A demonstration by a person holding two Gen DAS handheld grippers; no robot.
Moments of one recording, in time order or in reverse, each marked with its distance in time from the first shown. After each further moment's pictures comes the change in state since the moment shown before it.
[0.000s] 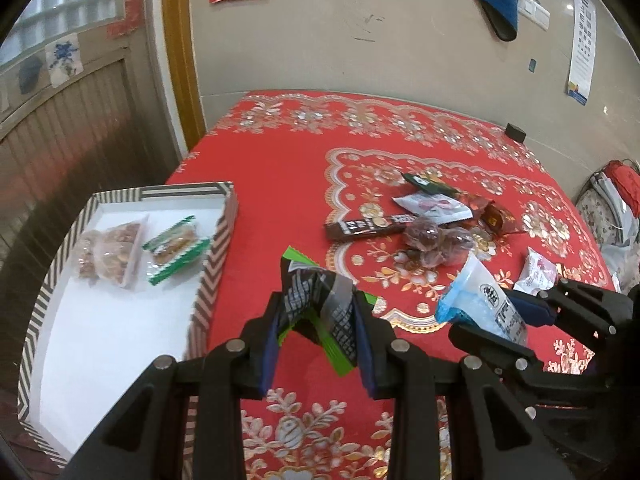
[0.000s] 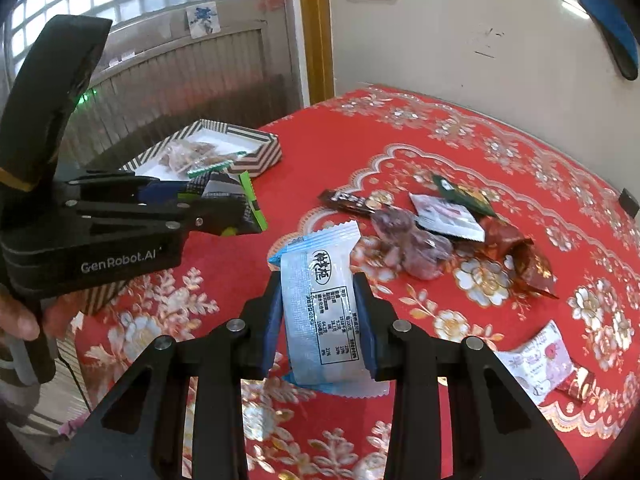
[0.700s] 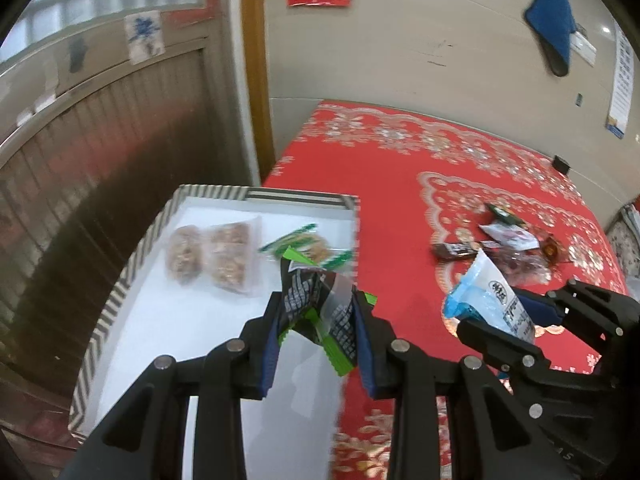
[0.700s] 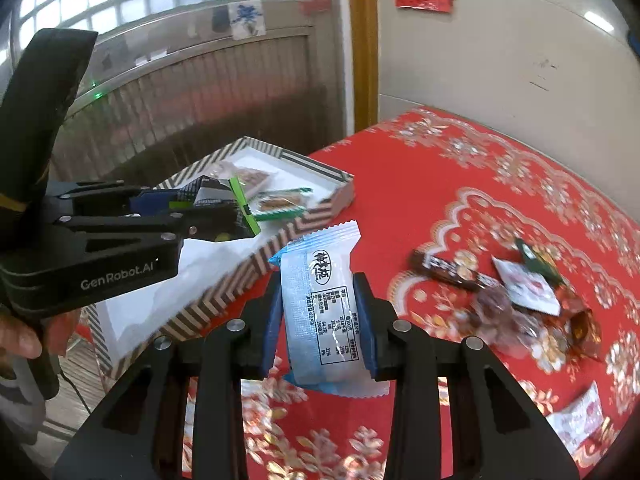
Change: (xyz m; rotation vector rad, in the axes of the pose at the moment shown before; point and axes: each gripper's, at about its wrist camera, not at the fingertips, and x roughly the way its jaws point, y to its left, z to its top) left arm -0.022 0.094 0.002 -0.099 -0.025 0.121; right arm 0.035 0.071 0.054 -0.056 -0.013 0.065
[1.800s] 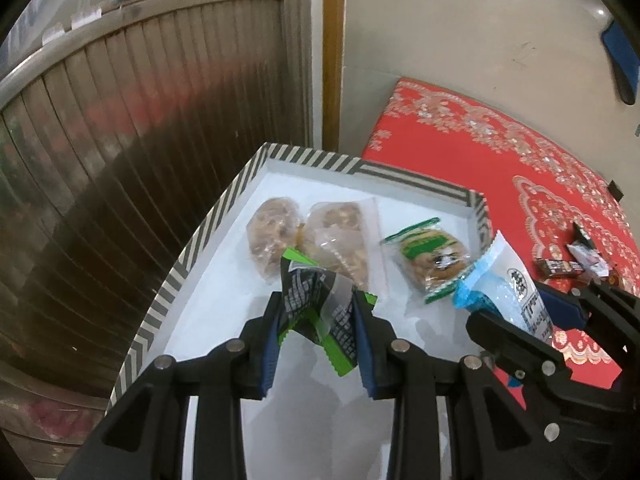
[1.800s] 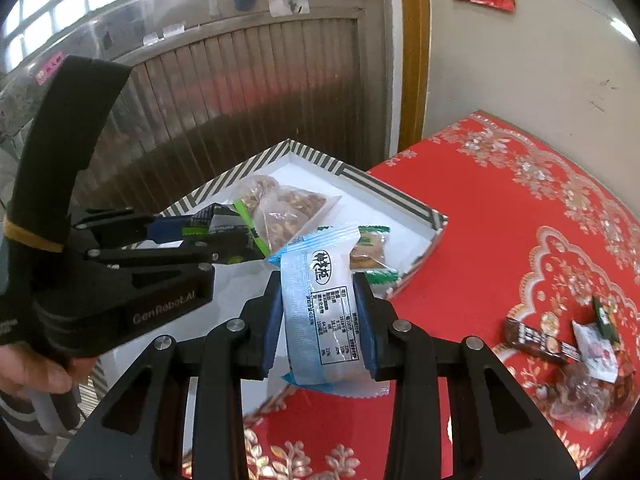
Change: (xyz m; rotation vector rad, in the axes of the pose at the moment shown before) left arm 0.048 0.079 0.003 -0.126 0.102 0.114; right arm 0.078 0.055 0.050 -0.036 0.052 0.072
